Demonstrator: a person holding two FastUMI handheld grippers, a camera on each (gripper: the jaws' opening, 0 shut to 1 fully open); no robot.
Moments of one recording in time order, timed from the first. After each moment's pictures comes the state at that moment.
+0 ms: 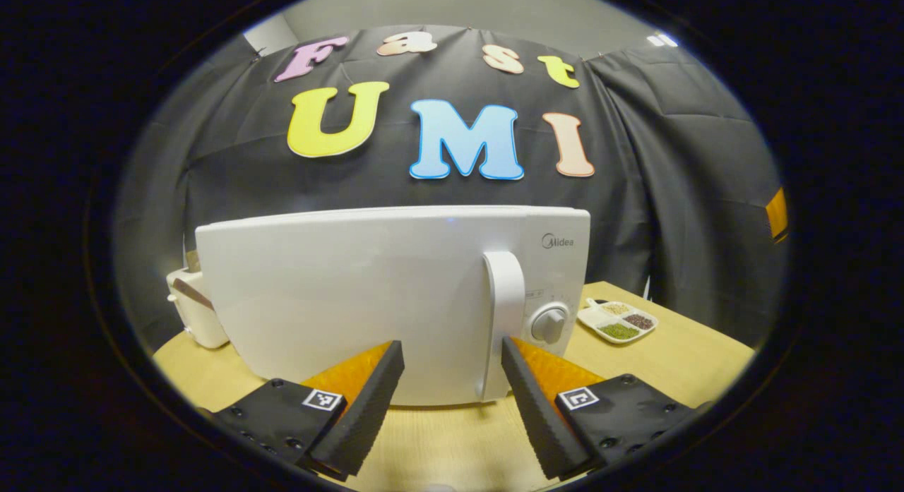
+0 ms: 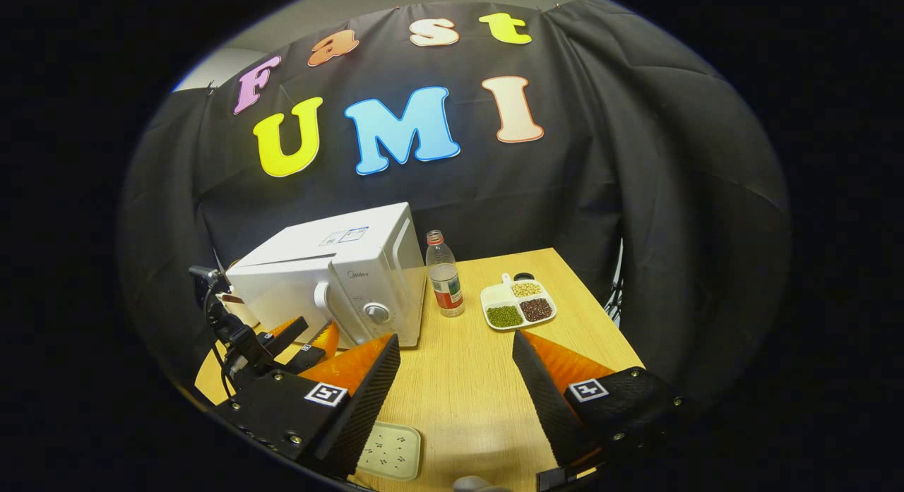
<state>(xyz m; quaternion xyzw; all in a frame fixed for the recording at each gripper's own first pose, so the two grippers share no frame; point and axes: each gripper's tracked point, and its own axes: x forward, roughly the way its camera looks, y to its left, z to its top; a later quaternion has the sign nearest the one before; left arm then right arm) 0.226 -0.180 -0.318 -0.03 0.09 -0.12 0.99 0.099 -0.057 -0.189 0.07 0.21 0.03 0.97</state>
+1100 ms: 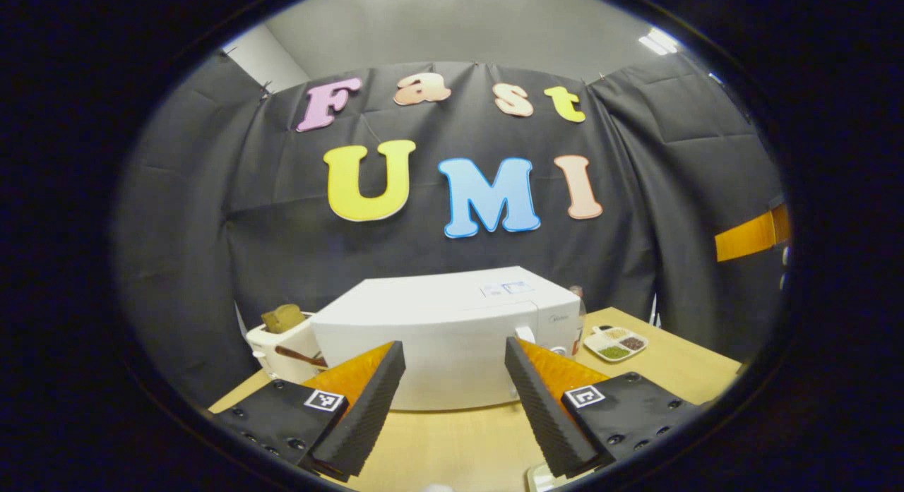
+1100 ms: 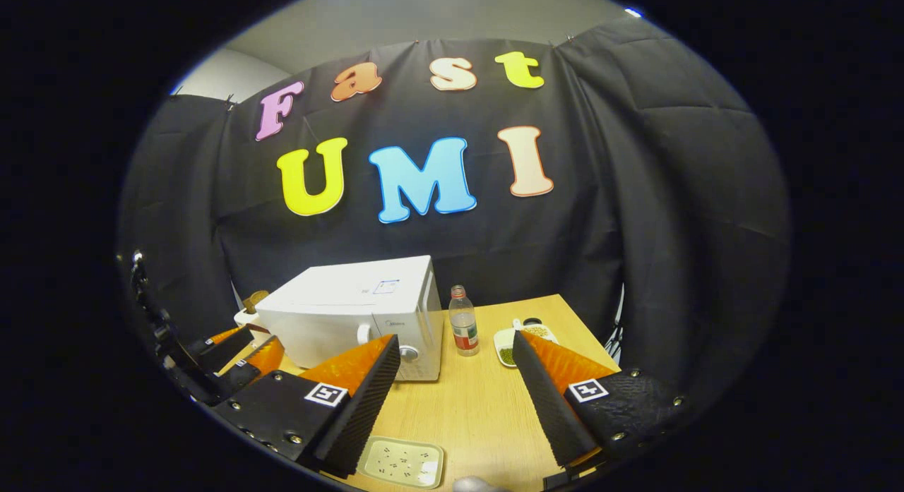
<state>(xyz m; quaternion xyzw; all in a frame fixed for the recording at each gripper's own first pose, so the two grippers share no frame) 0.114 -0.065 -0.142 0.00 0.04 -0.07 1.00 0.067 -0.023 -0.092 0.06 0.12 0.04 0.99</state>
